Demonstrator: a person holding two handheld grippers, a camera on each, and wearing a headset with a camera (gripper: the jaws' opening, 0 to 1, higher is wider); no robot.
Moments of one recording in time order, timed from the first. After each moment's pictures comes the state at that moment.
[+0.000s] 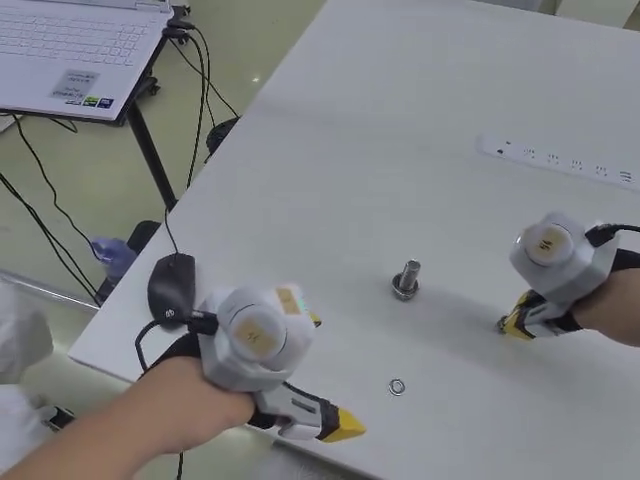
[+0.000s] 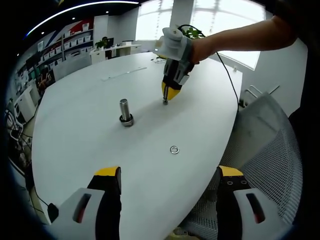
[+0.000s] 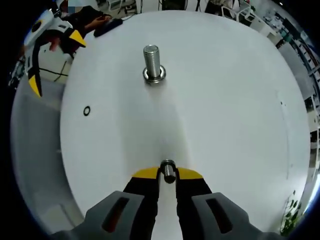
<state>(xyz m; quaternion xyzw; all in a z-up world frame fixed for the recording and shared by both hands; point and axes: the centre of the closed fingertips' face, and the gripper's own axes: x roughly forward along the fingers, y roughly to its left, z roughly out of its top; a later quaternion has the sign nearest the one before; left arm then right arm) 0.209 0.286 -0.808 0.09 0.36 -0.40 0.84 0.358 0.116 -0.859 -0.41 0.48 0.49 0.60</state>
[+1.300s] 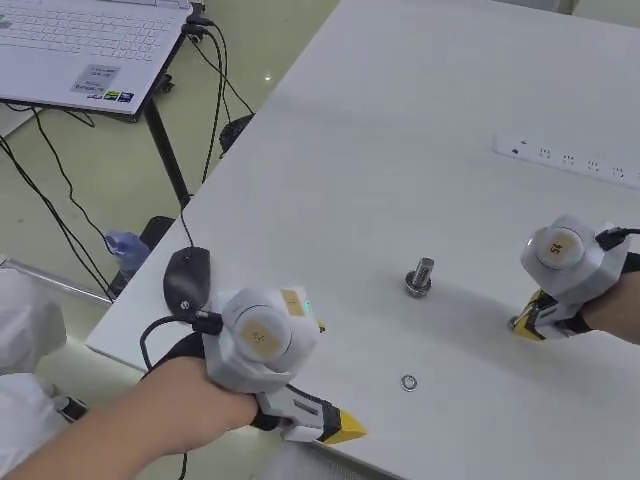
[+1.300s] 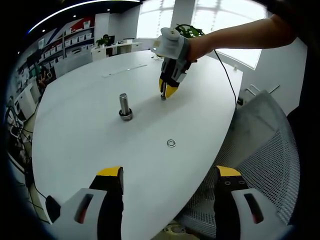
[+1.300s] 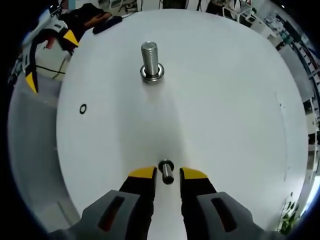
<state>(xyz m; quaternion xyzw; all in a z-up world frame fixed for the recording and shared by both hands) 0.196 0.291 -0.811 0.09 0.37 -0.39 0.84 0.362 0.117 -0.857 -0.42 0.47 0.49 0.60</state>
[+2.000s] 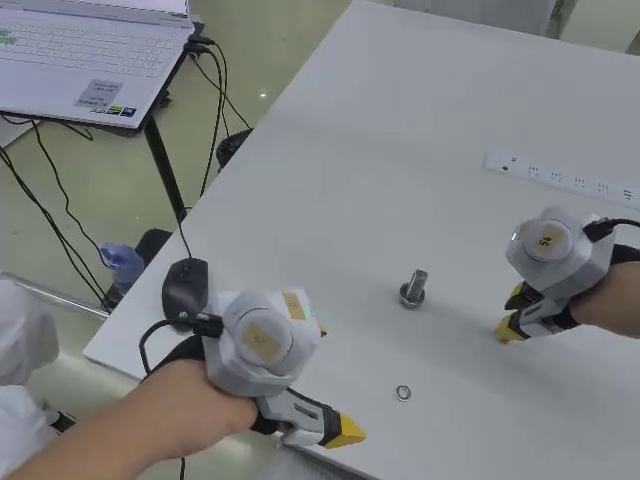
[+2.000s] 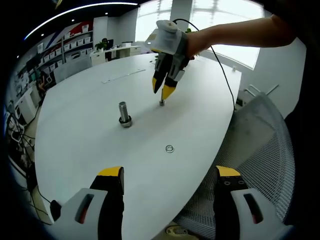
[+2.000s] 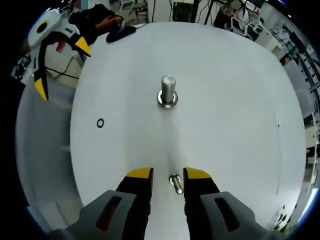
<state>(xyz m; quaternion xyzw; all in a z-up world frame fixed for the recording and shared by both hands) 0.196 0.286 -0.797 0.10 0.36 -0.40 0.84 0.345 0.150 -0.825 -0.42 0.44 0.52 0.59</state>
